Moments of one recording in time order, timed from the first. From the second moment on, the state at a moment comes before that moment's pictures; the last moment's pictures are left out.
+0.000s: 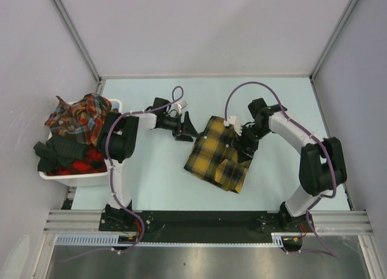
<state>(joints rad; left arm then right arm) -0.27 2.13 1.27 -0.17 1.03 -0.36 0.34 1.62 1.19 -1.00 -0.60 -0.87</state>
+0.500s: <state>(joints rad) -0.34 2.20 1.28 -0.02 1.10 -0.49 0.25 1.73 1.31 -0.97 -0.67 -0.67</state>
